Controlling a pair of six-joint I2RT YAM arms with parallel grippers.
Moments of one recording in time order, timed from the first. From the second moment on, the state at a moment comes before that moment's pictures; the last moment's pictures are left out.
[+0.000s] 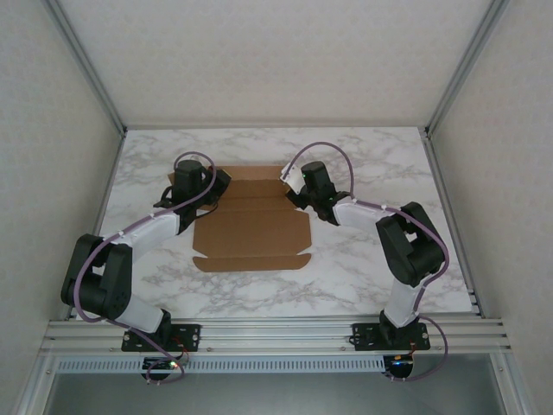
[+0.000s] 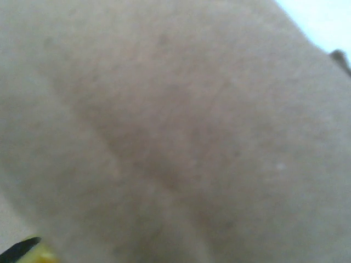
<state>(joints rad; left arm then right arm) -0.26 1.50 0.84 0.17 0.19 -1.14 0.58 1.81 1.06 0.12 0.06 -0.45</state>
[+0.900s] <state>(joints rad) -0.26 1.51 0.87 0.16 0.21 -1.26 0.66 1.97 1.32 -0.07 0.49 -0.04</state>
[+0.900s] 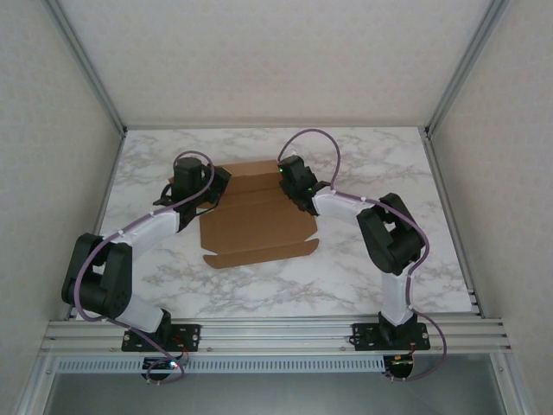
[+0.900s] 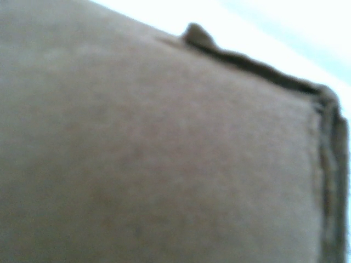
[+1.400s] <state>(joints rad) -0.26 1.53 0.89 0.16 0.22 -1.32 0.70 2.09 1.54 -0.34 0.66 0.29</state>
